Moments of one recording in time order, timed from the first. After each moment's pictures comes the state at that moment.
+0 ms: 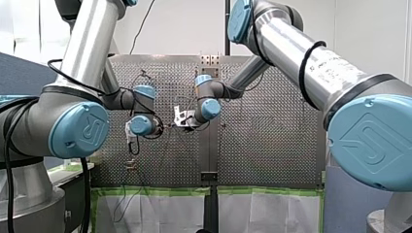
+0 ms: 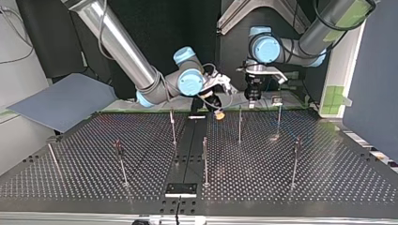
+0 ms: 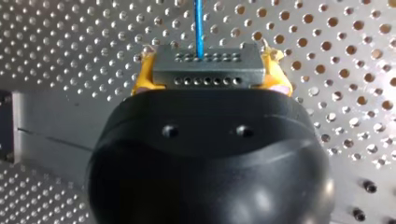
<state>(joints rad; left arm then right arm) -0.14 -1.93 -2.12 -2.30 -1.68 -1.70 2.39 -0.72 1.08 -0.05 1.50 1.54</state>
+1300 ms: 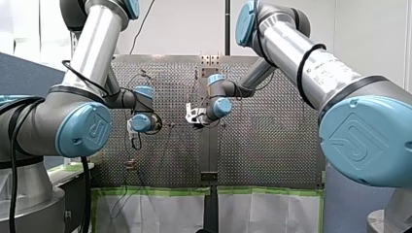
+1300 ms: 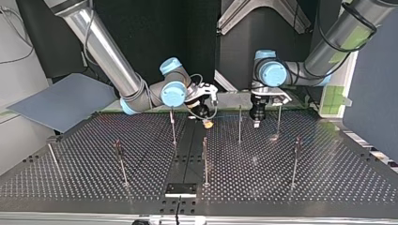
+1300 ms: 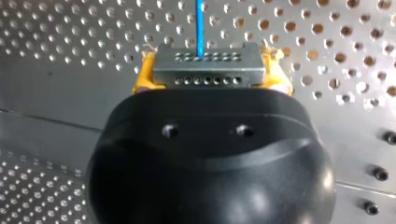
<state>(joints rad) -0.06 -2.02 -1.94 -2.35 -1.60 -1.74 2.30 -0.72 1.06 -0.05 1.42 1.56</state>
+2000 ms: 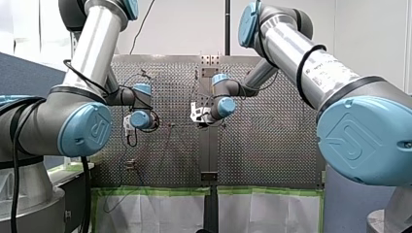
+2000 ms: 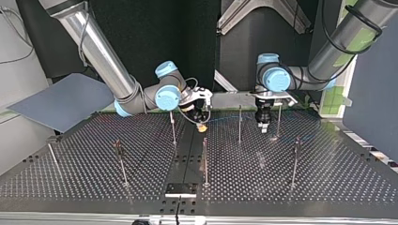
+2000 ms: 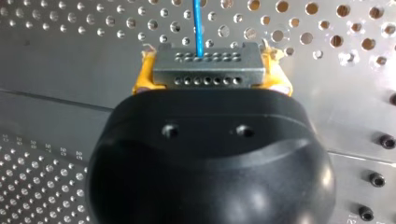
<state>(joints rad) -0.04 -2.02 -1.90 -2.44 -1.64 -1.67 2.27 -0.72 1.05 -0.05 1.42 1.56</state>
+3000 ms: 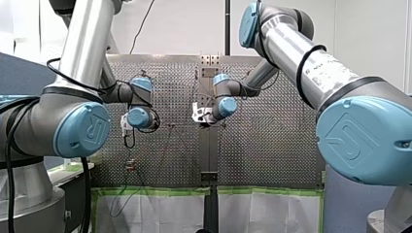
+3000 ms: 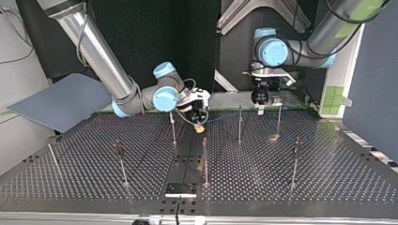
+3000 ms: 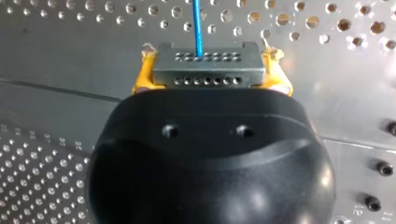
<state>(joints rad) -0.10 -1.86 -2.11 -2.39 -1.69 -1.67 2.26 -0.72 1.05 -0.04 1.43 1.56</state>
